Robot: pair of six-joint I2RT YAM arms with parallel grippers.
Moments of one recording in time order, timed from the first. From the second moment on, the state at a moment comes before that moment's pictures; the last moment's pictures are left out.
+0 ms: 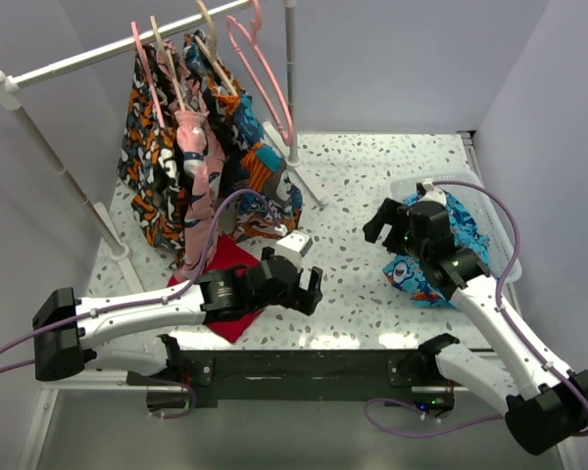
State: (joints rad) left arm -1.20 1.20 0.86 -0.34 -0.34 -0.62; right arm 0.40 0.92 0.82 -0.48 0.16 0.65
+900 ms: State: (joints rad) left arm -1.19 1.30 0.86 -0.31 -0.21 -0.59; right arm -0.14 1.40 0.93 -0.48 0.32 0.67
